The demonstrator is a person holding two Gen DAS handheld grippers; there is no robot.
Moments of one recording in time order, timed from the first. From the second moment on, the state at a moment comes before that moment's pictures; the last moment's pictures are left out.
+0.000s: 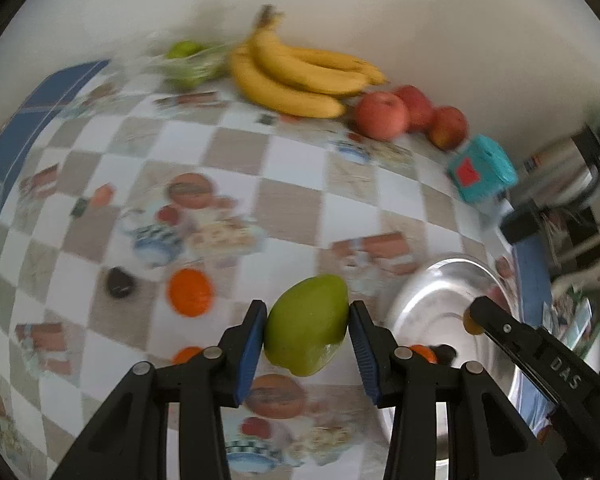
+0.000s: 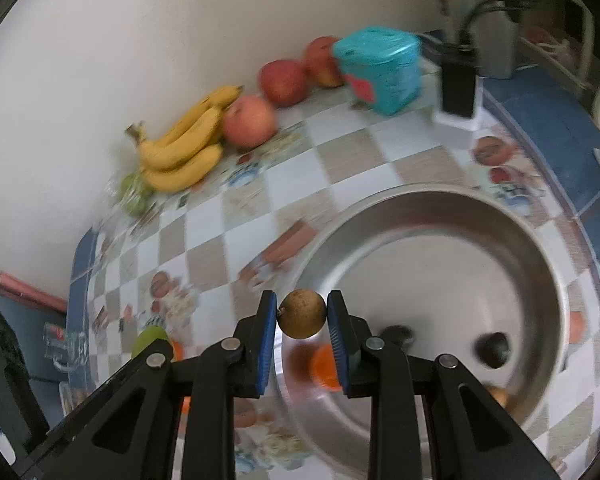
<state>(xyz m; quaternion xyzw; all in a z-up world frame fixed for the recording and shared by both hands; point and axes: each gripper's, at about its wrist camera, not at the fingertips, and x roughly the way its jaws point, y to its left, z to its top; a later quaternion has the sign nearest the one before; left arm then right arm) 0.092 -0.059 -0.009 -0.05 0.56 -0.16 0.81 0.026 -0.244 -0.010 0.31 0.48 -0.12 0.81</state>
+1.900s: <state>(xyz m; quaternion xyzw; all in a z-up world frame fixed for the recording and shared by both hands) 0.097 -0.134 -0.037 0.00 0.57 -0.16 0.81 0.001 -0.318 -0.045 0.29 0.50 -0.23 0.78</state>
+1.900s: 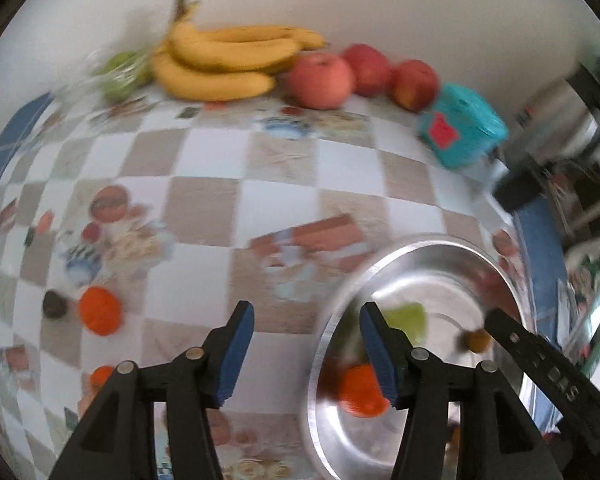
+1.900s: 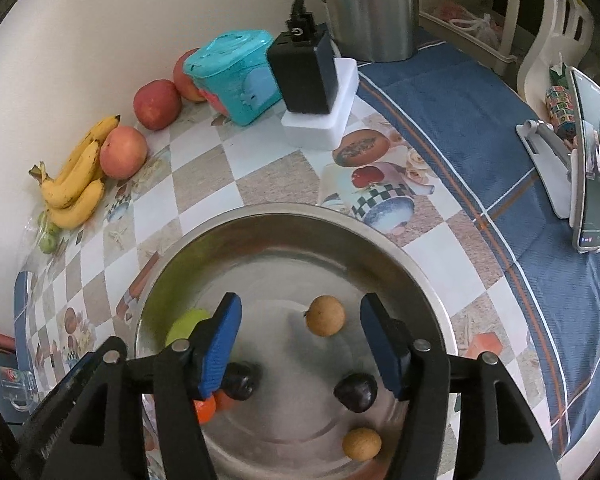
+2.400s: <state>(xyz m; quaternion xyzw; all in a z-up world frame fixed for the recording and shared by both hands) 0.109 -0.074 -0.037 0.00 0.56 -0.06 0.83 0.017 -0.282 -0.034 0.24 0.51 -0.19 0.80</state>
